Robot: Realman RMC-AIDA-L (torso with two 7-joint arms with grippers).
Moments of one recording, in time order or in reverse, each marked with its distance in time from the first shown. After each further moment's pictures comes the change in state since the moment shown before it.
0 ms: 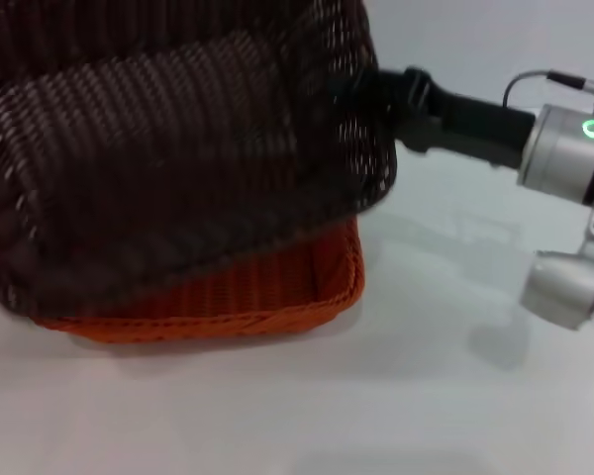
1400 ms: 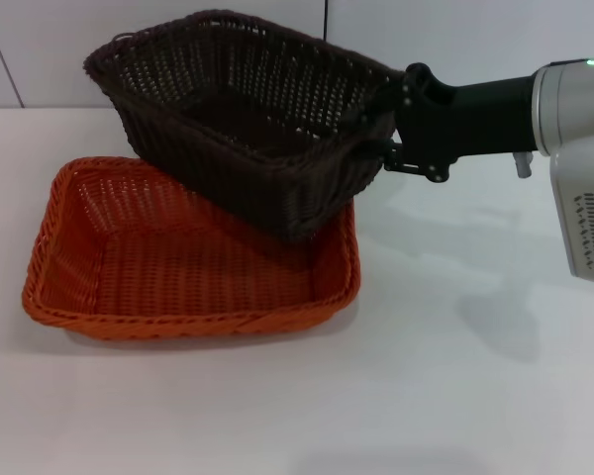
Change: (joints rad) left arm 0.004 0.007 -0.038 0.012 0.001 0.010 -0.039; right arm 0.060 -0.006 0.064 -0.401 -0.647 -0.123 1.118
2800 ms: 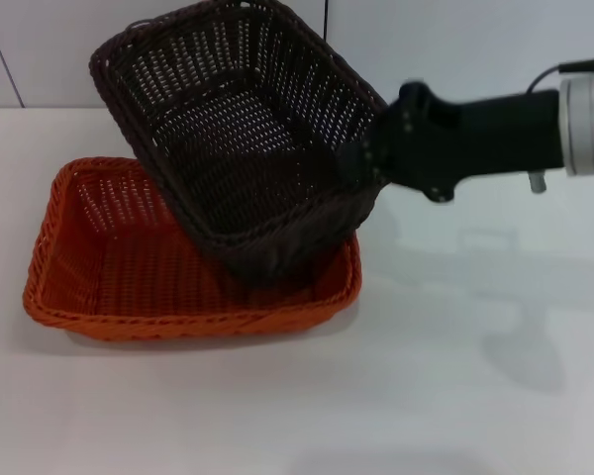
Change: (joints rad) left arm 0.045 -0.012 0.004 -0.004 0.000 0.056 -0.058; right arm -0.090 -0.010 -0.043 -0.177 0.112 -0.143 -0.070
